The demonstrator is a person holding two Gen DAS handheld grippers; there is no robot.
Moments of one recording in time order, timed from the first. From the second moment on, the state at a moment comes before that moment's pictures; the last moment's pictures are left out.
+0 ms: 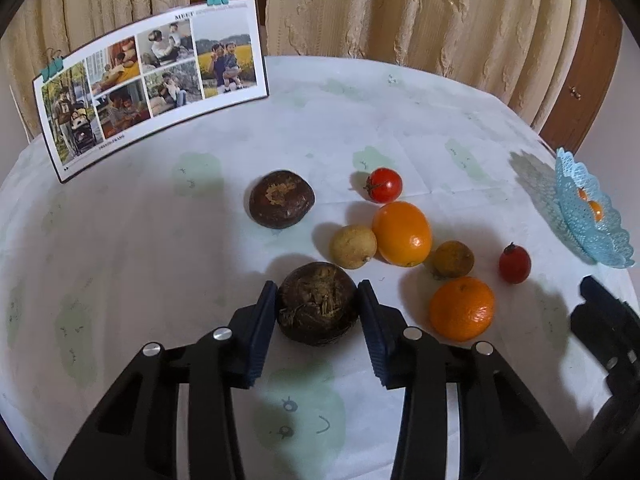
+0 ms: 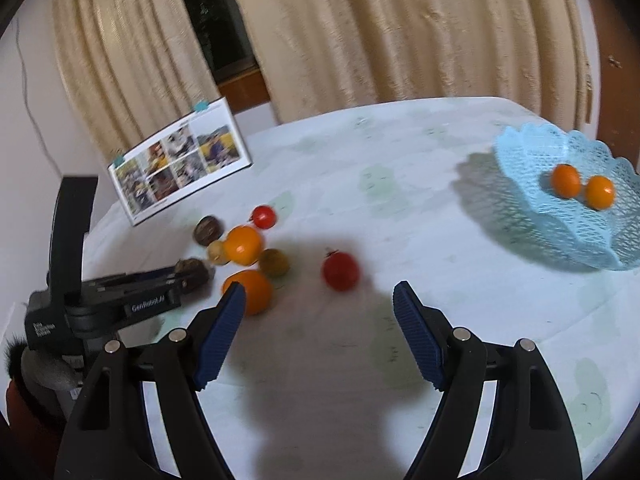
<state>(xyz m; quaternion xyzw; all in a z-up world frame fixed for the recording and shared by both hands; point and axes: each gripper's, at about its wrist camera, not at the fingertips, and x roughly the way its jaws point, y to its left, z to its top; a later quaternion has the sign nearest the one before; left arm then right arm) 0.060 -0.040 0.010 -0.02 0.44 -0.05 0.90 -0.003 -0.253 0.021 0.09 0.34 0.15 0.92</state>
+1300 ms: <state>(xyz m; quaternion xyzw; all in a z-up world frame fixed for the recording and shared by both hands) 0.036 -0.010 0.058 -0.04 0.37 0.01 0.93 0.037 -0.171 -0.002 -0.01 0.41 0.19 0.89</state>
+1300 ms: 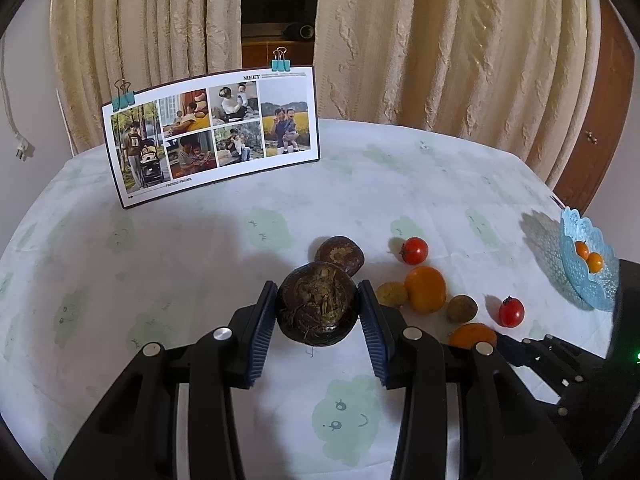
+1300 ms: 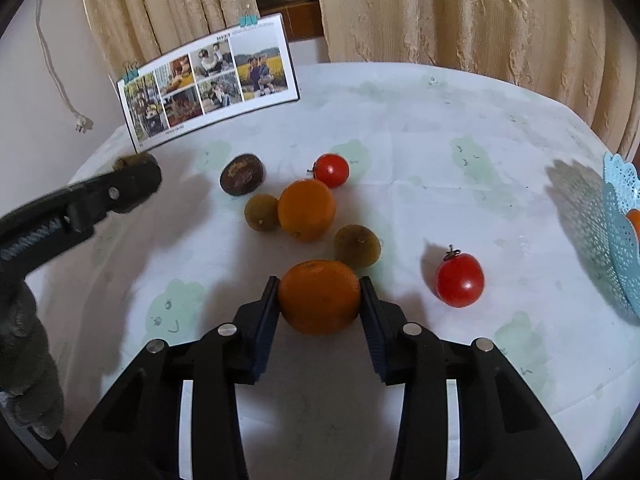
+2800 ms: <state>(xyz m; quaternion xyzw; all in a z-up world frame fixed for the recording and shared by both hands) 0.029 -0.042 0.057 0.01 0.36 0.01 0.93 0.016 -0.424 0.046 0.15 0.30 -0.07 0.94</state>
